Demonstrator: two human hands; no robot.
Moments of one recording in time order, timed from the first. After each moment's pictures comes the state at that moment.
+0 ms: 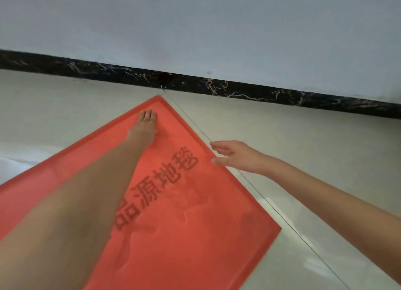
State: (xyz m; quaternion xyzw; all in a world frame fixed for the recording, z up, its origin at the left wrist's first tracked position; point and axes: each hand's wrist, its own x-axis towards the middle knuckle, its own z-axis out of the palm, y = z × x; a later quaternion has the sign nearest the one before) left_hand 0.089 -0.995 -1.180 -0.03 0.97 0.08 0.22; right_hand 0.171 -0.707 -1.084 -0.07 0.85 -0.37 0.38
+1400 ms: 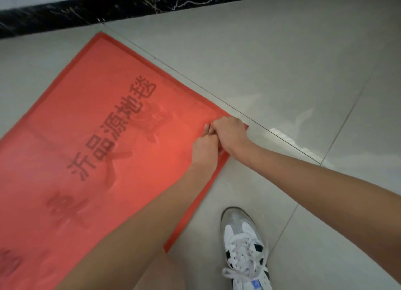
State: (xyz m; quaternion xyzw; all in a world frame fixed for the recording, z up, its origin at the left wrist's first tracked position) left_hand 0.382 -0.732 -1.145 0.12 0.95 0.13 0.27; right_hand 0.356 -0.644 -1.134 -0.03 0.97 -0.08 0.24
